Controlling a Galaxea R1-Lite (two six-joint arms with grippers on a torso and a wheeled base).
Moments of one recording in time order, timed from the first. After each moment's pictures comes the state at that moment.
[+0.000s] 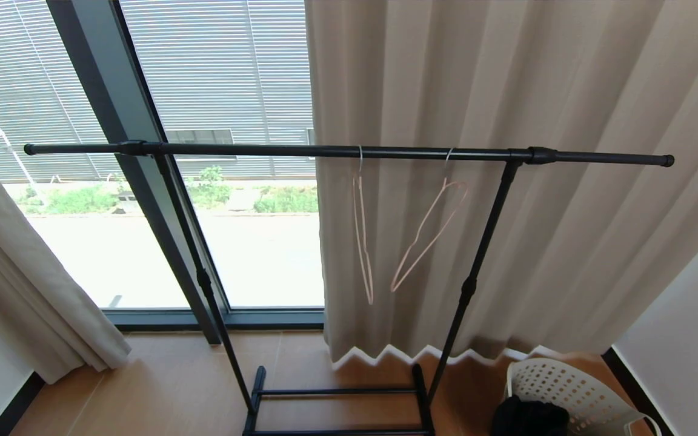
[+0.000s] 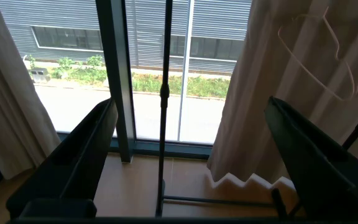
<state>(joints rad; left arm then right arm) 0.00 0.00 0.00 -0.12 0.08 -0.02 0.01 0.00 0.00 -0.14 -0.13 0.06</state>
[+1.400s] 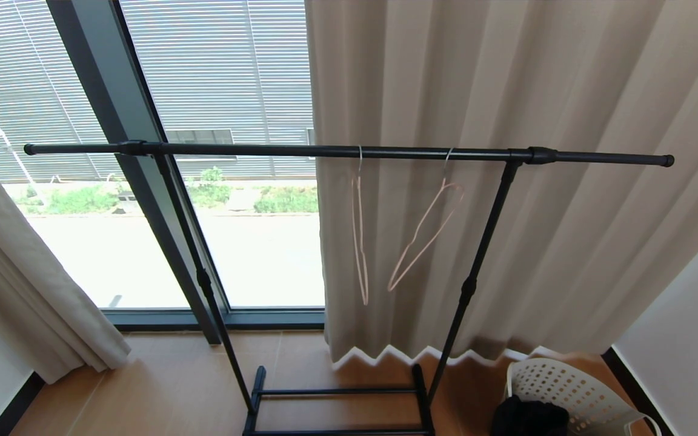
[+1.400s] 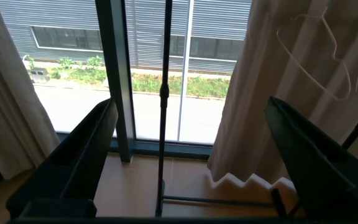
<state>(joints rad) 0.00 0.00 0.00 -0.12 0.07 -0.03 0.01 0.00 0.00 -0.14 -0.13 0.06</state>
